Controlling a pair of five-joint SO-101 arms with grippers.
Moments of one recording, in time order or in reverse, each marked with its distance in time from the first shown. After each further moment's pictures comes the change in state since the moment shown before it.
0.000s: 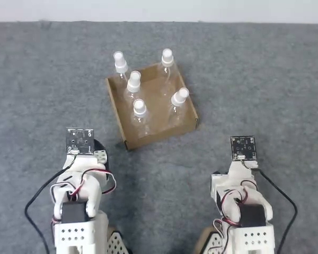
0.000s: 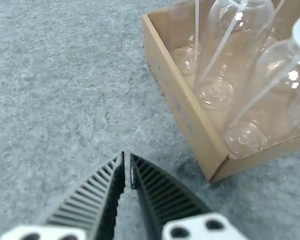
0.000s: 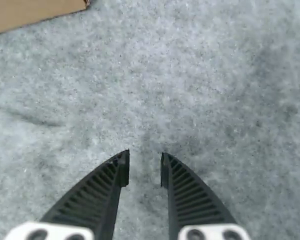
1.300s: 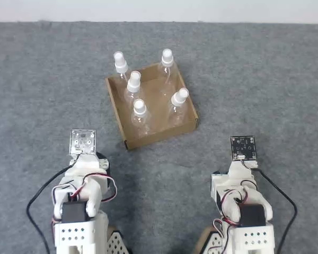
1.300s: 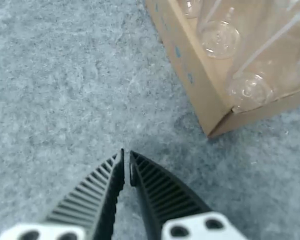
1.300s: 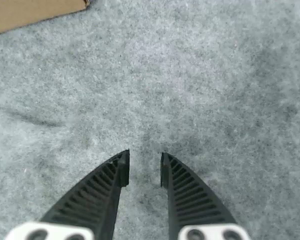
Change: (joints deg) left arm 0.0 0.0 0.0 9.6 0.0; right arm 0.0 0.0 0.0 0.0 0.0
